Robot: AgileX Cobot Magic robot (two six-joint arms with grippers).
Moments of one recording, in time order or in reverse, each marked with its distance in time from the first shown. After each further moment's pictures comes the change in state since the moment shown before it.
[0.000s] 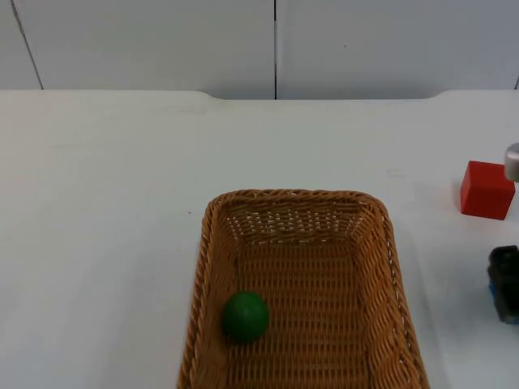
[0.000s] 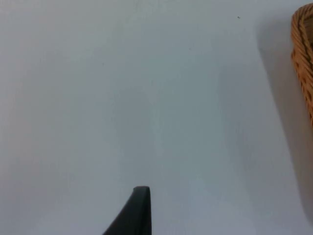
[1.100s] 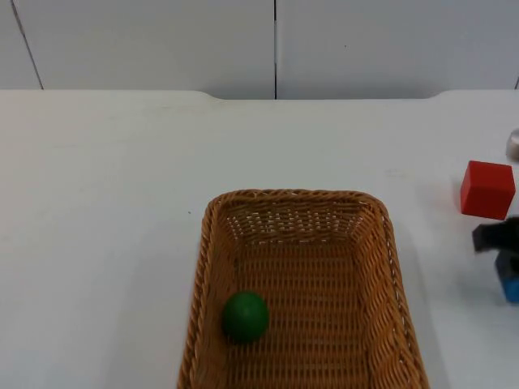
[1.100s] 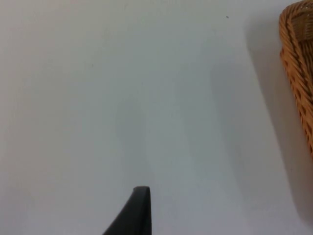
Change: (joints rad) right arm -0.141 0.088 0.002 -0.404 -0.283 0.400; left arm 0.000 0.000 0.000 -0.030 0.000 0.028
